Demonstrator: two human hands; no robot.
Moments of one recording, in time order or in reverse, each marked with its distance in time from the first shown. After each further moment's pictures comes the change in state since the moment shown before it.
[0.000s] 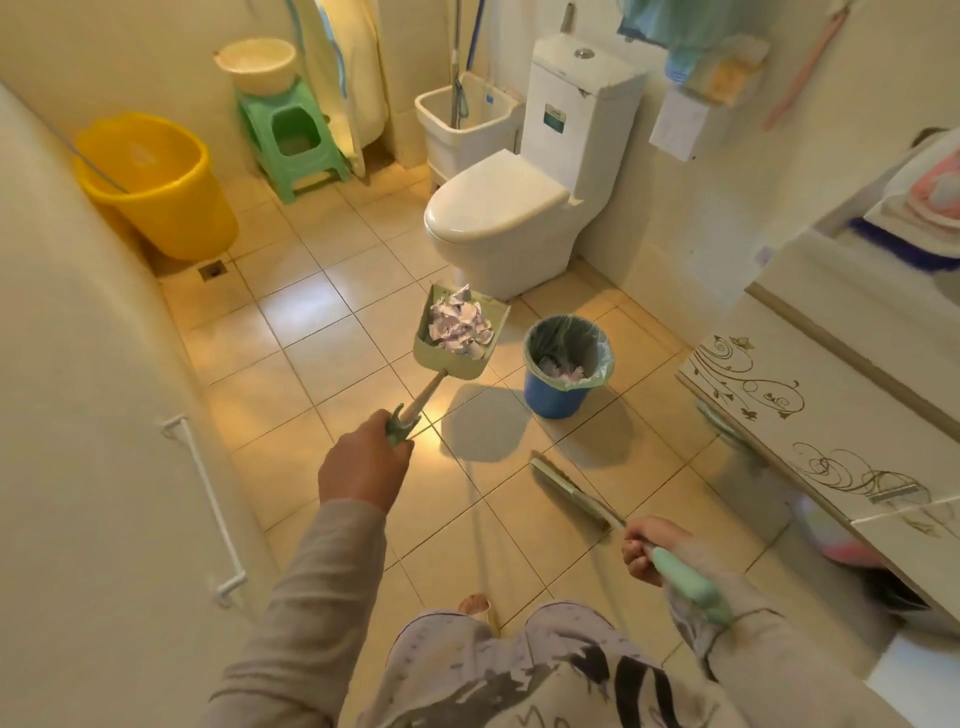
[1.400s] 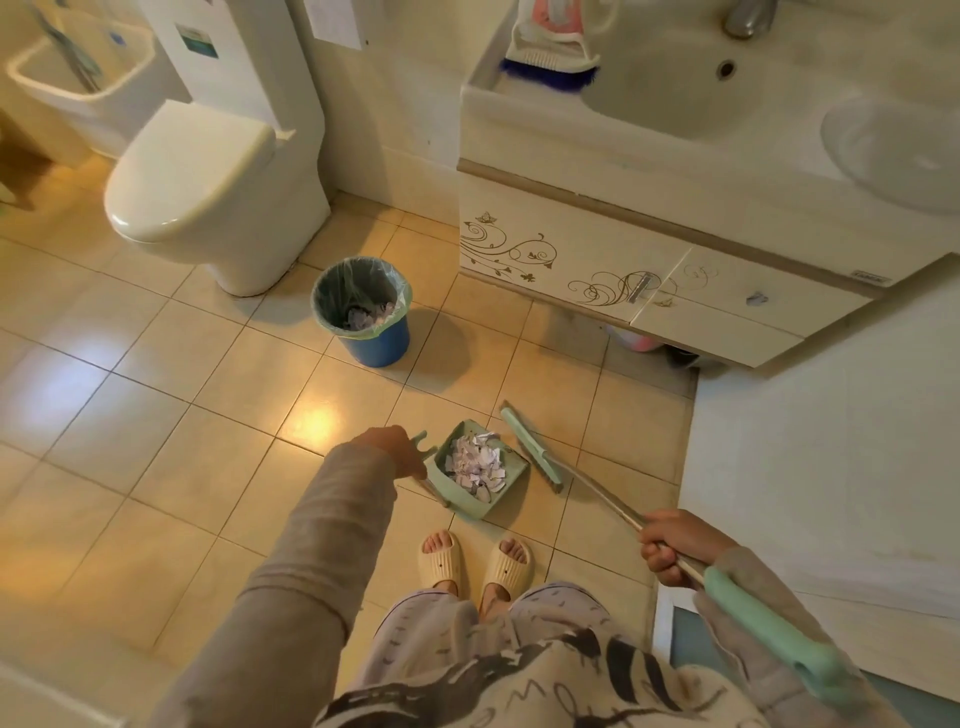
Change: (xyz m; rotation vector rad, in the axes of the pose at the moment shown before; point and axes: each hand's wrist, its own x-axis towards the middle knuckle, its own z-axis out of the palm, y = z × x) left_hand -0.058 0.197 0.126 0.530 -0.931 0.268; right_hand -0.060 0.170 -0.175 0.376 0.165 -0.006
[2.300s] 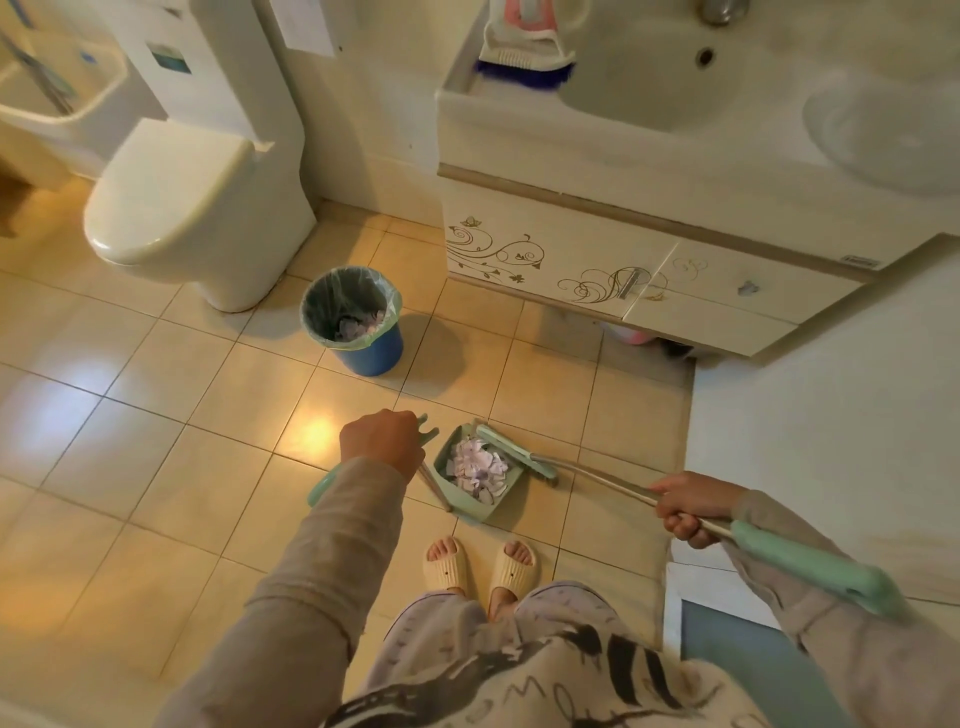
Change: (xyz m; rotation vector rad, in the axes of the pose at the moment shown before) left_hand 0.017 0.016 -0.002 0.426 0.431 0.185; right_hand 0.013 -0.047 -0.031 -0.361 -0.015 0.057
